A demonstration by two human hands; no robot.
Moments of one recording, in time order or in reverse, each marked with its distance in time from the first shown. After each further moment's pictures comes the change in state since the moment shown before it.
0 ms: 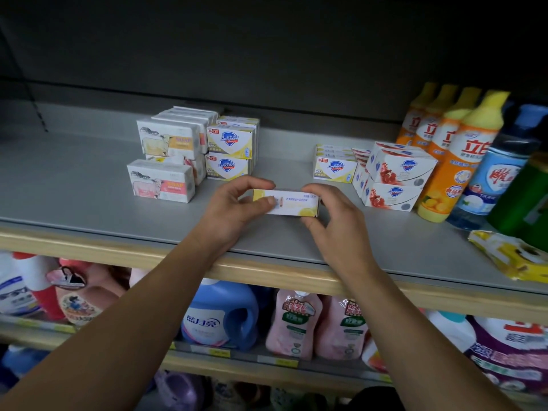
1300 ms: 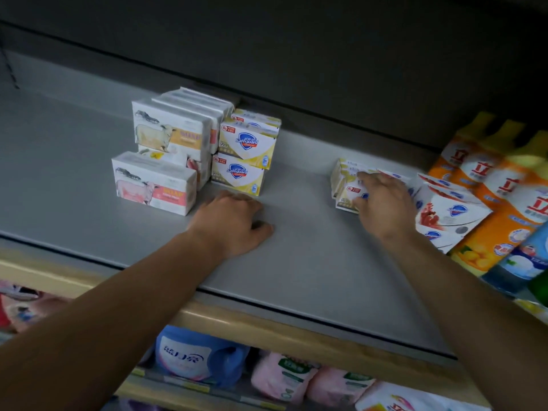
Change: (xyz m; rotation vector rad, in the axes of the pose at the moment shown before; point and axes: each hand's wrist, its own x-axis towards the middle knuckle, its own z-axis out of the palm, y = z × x) left_hand 0.066 -0.031 -0.051 1.425 -0.108 -0.037; right_hand 0.126 0.094 0.012 -0.777 -0.264 0.203
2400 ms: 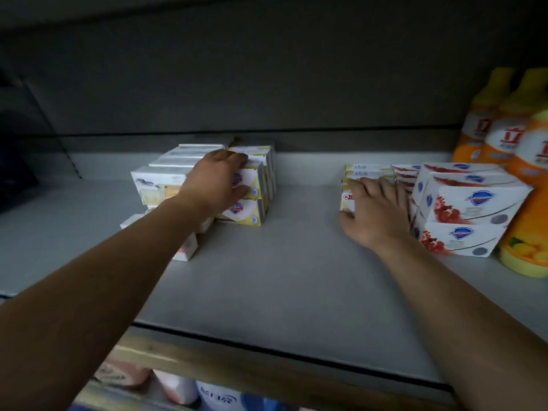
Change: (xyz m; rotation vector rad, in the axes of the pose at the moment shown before) left_hand 0.084 -0.002 -0.077 0.146 0.218 0.036; right_hand 0.018 0.005 0.051 0.072 0.001 -0.025
